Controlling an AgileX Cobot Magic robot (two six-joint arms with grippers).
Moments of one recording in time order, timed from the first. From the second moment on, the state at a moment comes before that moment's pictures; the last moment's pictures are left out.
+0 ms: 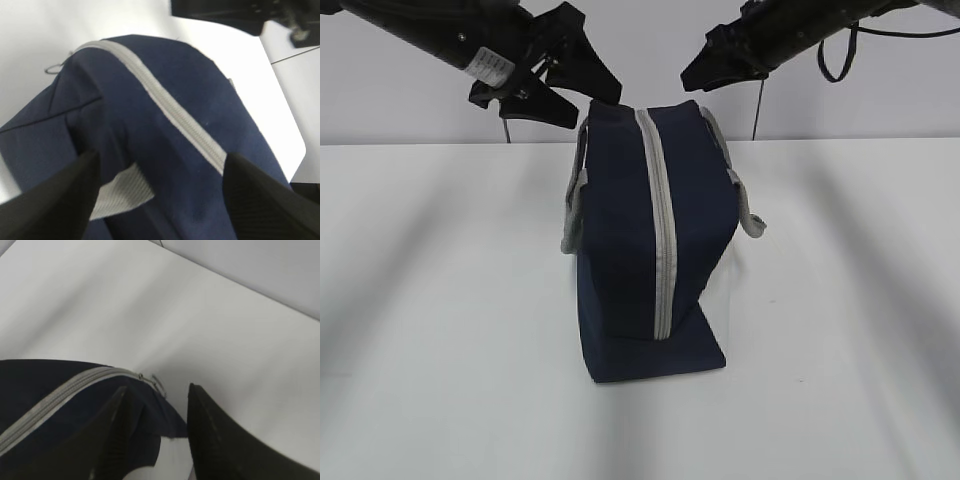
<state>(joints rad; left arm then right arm) -0.27 1.95 -1.70 -0.86 0.98 0.46 0.06 2.31 -2.21 0.79 1.08 -0.83</state>
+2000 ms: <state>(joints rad) -0.26 0.65 -0.79 -0.08 1.15 -0.04 0.06 0.59 -0.82 0.15 1.11 -0.01</state>
